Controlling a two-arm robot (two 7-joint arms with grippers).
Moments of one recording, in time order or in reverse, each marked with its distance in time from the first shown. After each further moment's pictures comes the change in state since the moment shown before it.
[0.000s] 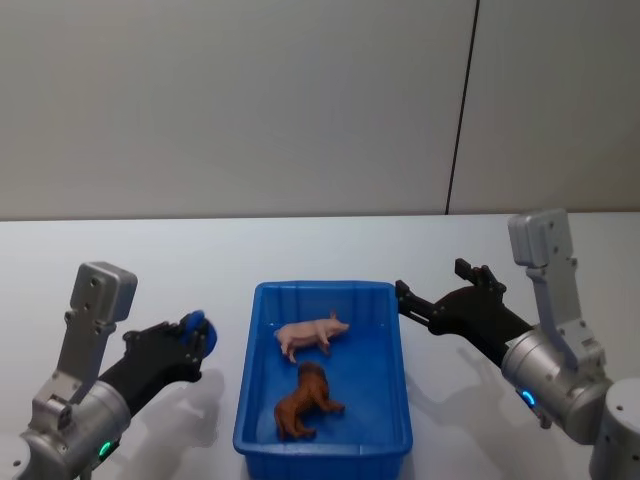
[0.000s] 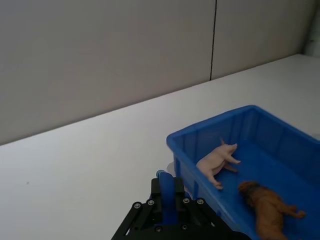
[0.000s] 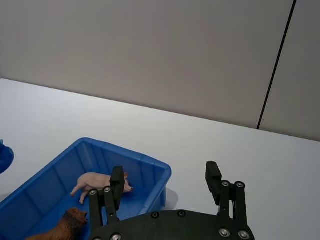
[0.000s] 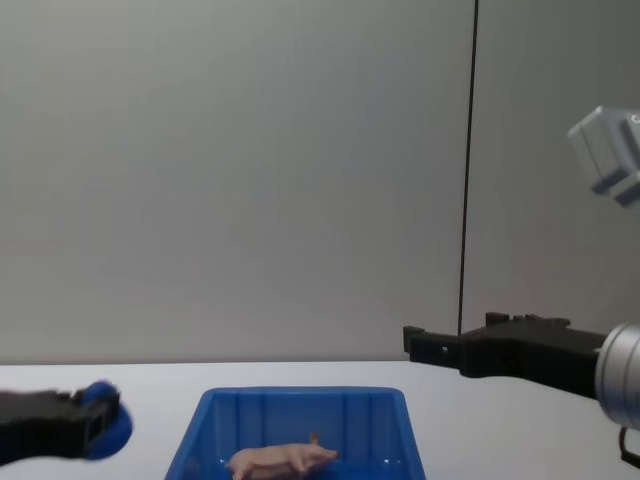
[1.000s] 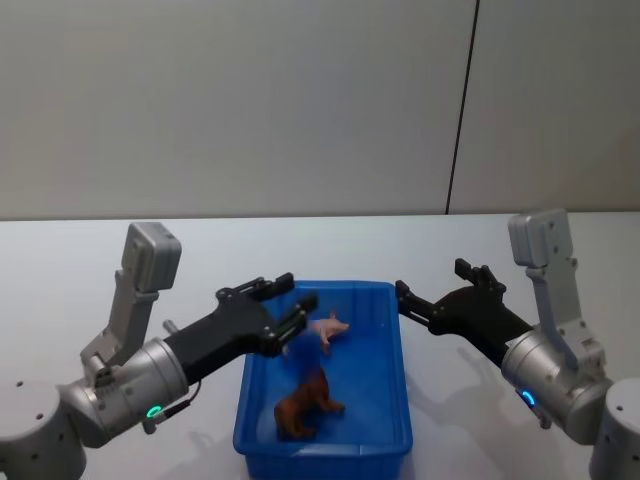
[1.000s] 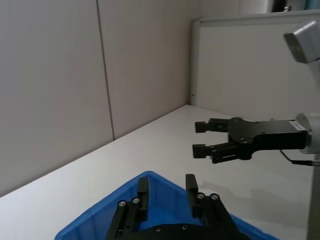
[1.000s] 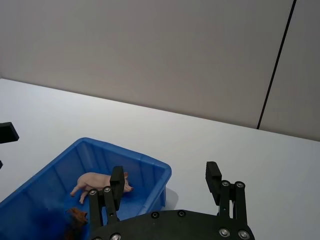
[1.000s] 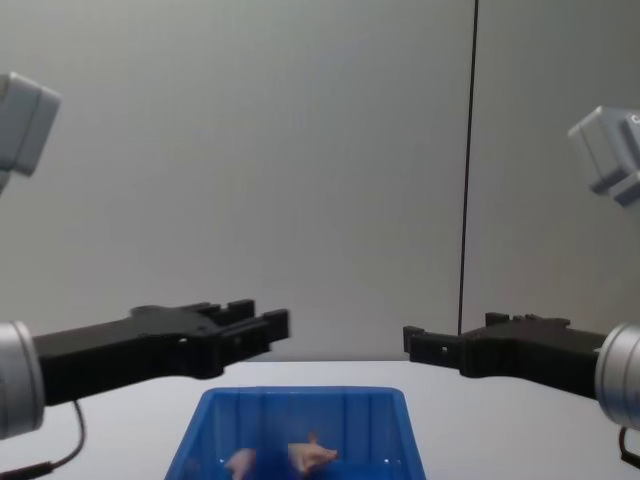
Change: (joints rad) left arm -0.147 -0.085 0.028 0.088 -0.033 -0.102 -0.445; right arm 0.000 0.000 0.000 0.000 0.000 0.000 0.000
